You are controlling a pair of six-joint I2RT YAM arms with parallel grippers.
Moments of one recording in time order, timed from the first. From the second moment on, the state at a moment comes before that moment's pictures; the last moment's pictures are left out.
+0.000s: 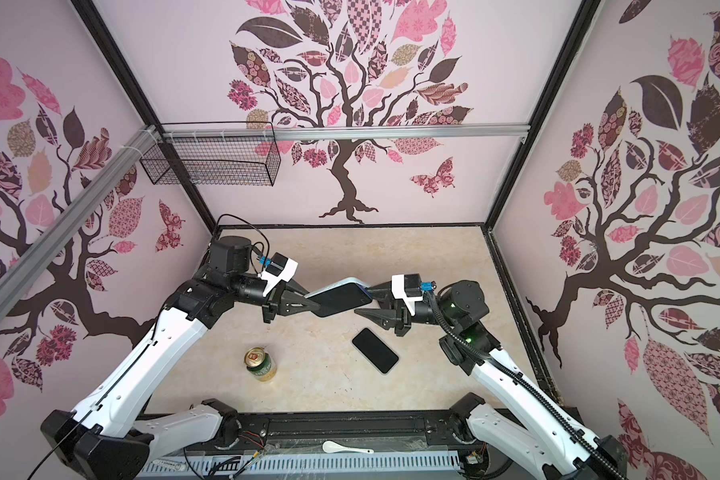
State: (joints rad) left arm -0.41 1.18 1.24 -0.62 1.25 0.49; right arm 0.56 0.87 0.77 0.42 -0.95 0.08
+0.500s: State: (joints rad) left arm -0.42 1.16 1.21 -0.42 1.28 0.37; right arm 0.61 0.93 0.76 0.67 -0.83 0.22
